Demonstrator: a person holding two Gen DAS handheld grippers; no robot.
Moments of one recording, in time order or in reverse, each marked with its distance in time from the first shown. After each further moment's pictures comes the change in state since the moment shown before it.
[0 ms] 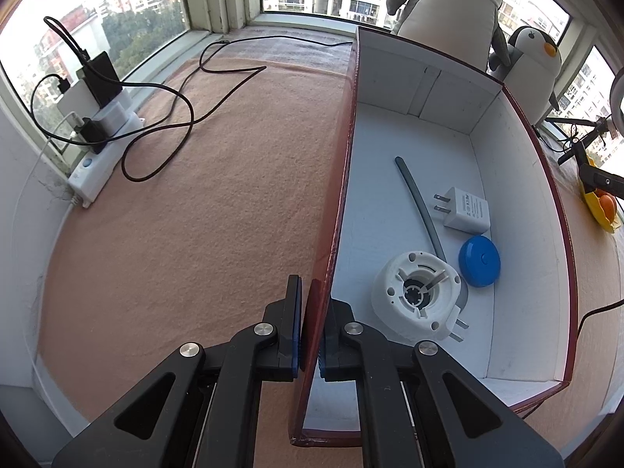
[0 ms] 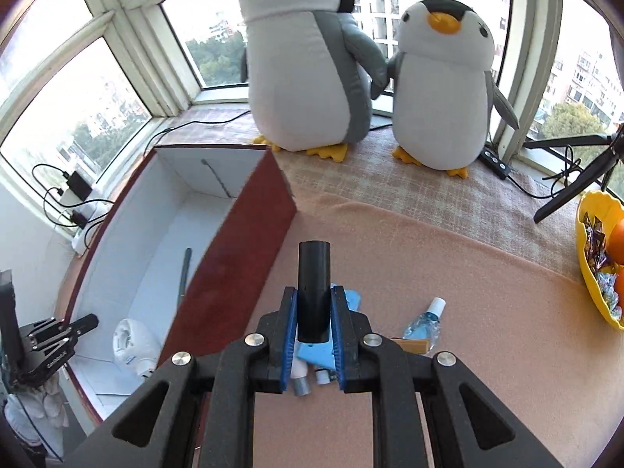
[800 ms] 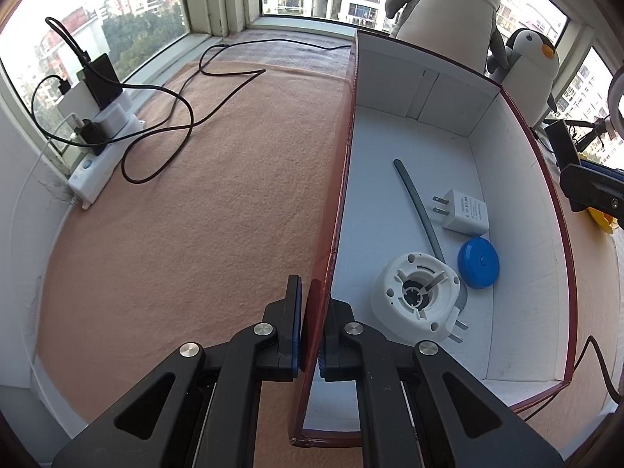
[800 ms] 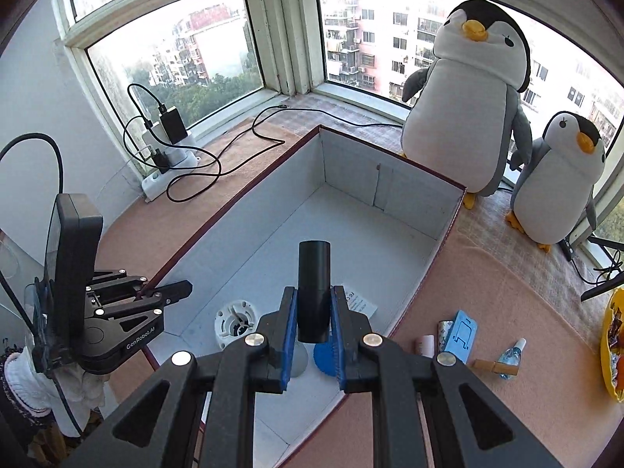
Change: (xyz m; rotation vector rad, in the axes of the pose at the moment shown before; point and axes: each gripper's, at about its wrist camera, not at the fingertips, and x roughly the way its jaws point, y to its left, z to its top) left arm -0.003 -0.001 -0.003 0.003 -0.015 -0.005; right arm -0.005 0.142 -0.013 -0.286 -0.018 0.074
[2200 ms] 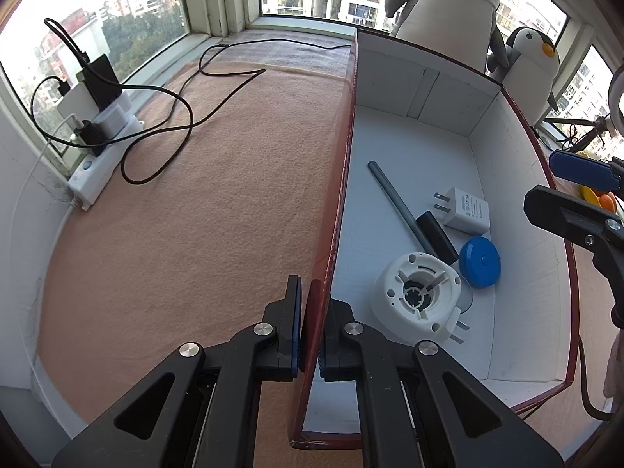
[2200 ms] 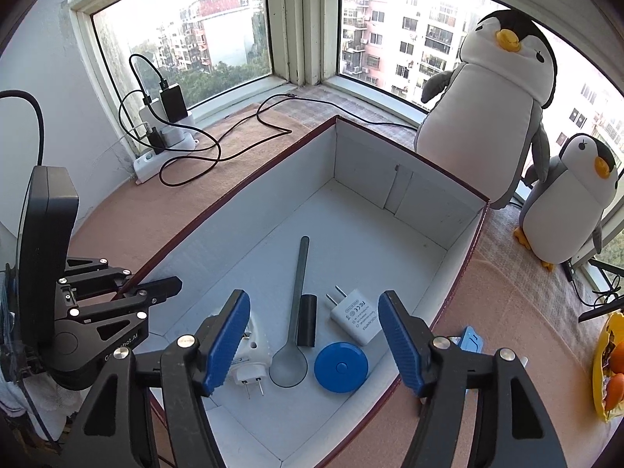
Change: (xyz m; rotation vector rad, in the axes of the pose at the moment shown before) left arm 0.000 0.002 0.001 0.002 0.000 -0.001; right arm 0.024 0.019 0.002 -0.081 0.015 -0.046
